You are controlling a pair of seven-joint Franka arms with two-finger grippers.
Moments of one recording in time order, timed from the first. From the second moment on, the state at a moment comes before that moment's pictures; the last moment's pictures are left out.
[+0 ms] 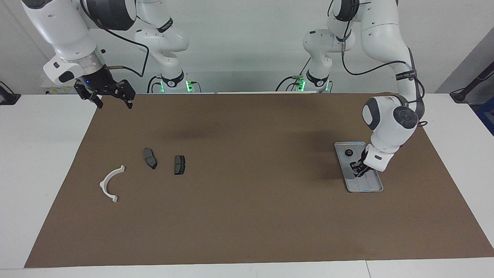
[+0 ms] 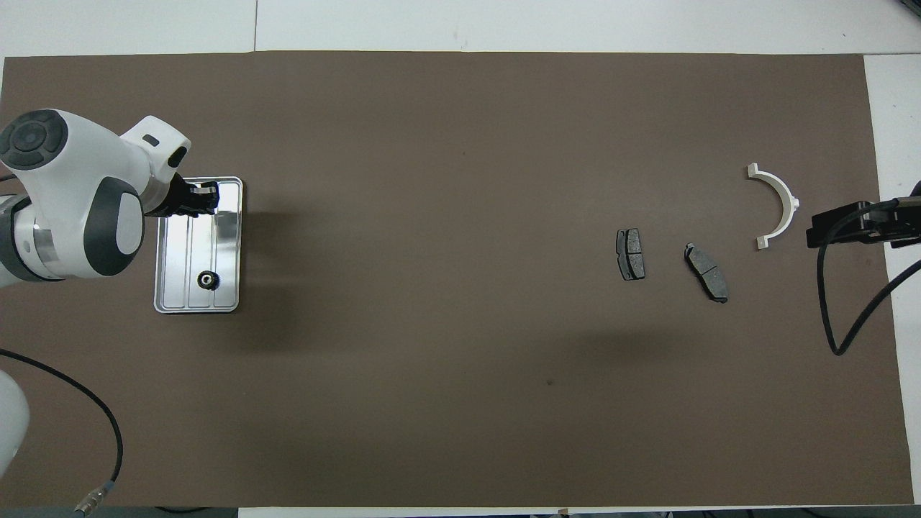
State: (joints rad) left arm -0.02 0.36 -0.01 -1.86 0.03 2.25 -0.17; right arm -0.02 -0.05 -0.03 -1.67 -0.01 1.58 -0.02
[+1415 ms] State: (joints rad) left arm 0.01 0.35 -0.01 -1.83 0.03 2.17 -0.16; right arm -0.02 -0.05 -0.03 -1.68 -0.01 1.58 -0.02
